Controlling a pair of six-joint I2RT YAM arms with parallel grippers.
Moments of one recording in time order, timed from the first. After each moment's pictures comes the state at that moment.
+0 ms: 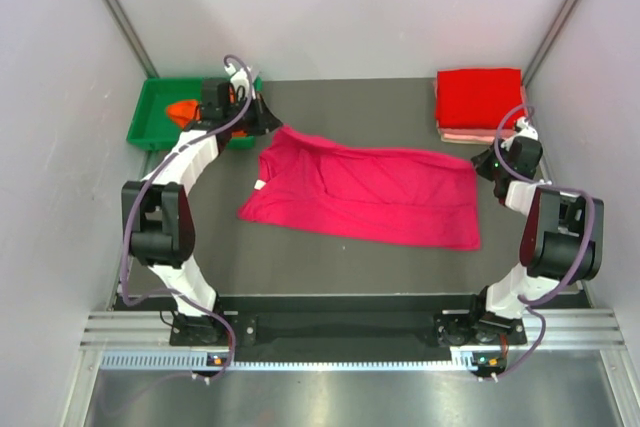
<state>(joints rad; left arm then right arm) -0.09 1.78 1.38 -0.12 0.60 -0.27 -0.25 1.63 0.75 0.38 -0.25 0.39</state>
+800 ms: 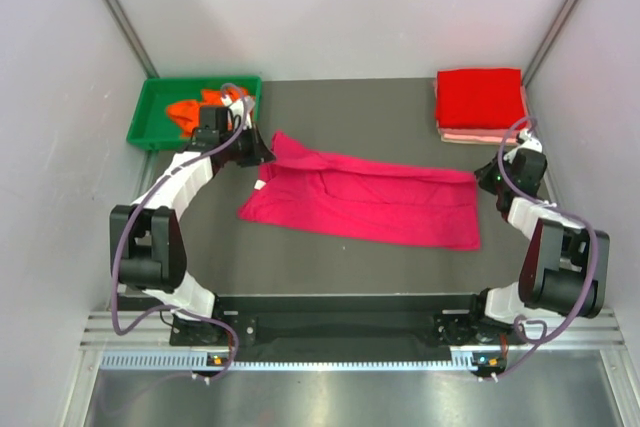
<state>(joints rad) -0.09 1.59 1.14 -0.29 0.52 -0.27 -0.26 1.43 0.62 0.26 -0.22 0.36</state>
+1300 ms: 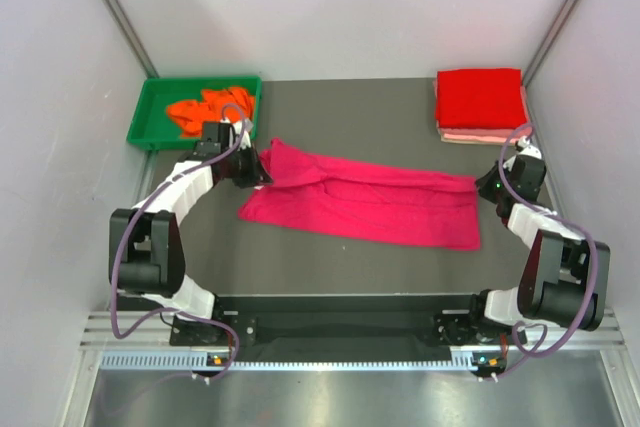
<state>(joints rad) -0.09 1.56 1.06 -0.40 0.46 -0.32 -0.26 1.35 0.58 0.17 -0.19 0.34</state>
